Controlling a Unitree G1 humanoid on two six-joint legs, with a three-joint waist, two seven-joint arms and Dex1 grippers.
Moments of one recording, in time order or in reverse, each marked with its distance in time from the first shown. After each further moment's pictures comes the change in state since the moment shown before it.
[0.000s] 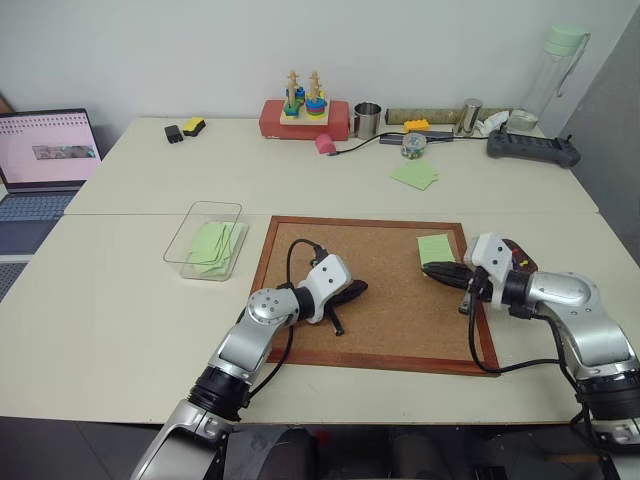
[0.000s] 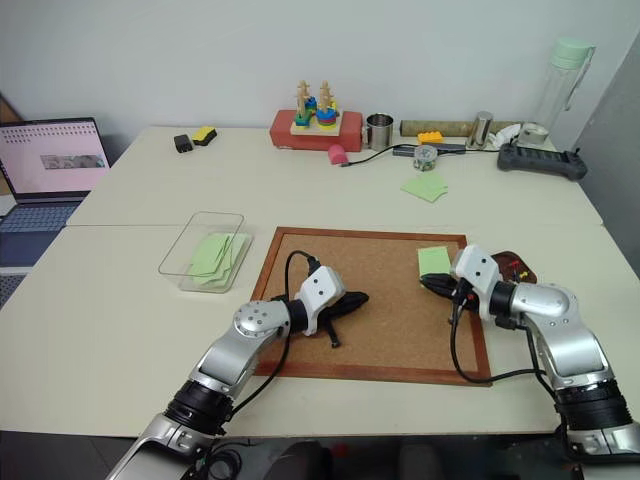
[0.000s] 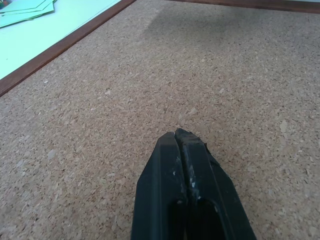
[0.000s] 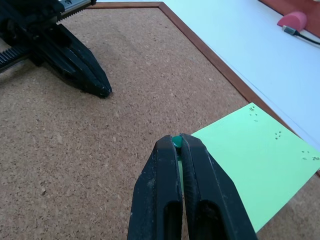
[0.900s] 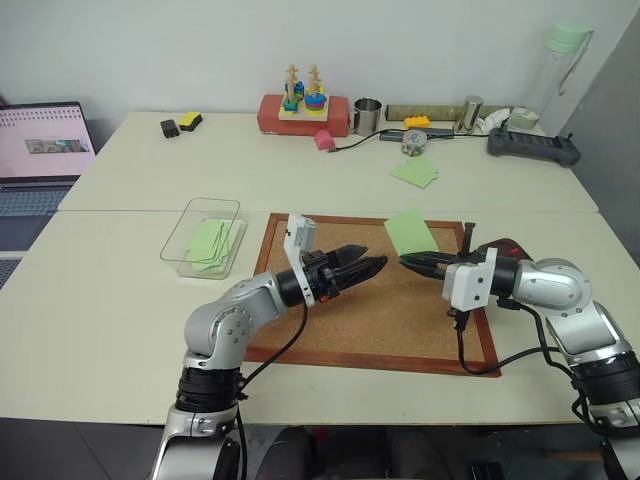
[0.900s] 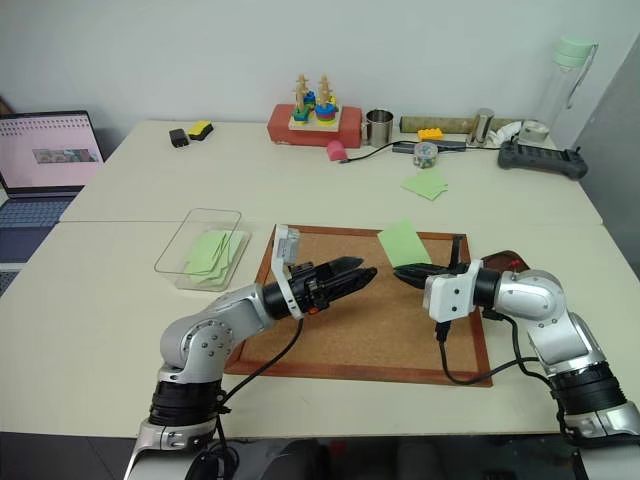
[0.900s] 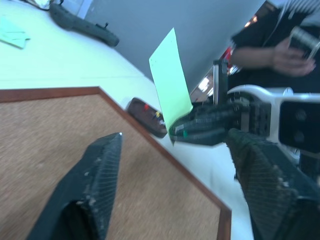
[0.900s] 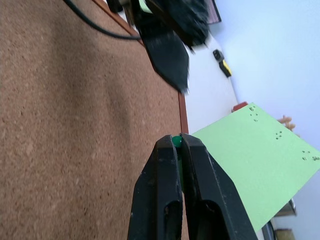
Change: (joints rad) left arm -0.049 -0.155 0.359 -0.259 -0.681 0.652 0.014; right arm -0.088 -0.010 0.128 0.043 -0.302 -0.725 -0.079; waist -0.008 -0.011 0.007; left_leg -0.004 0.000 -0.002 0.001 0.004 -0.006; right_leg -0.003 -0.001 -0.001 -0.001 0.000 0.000
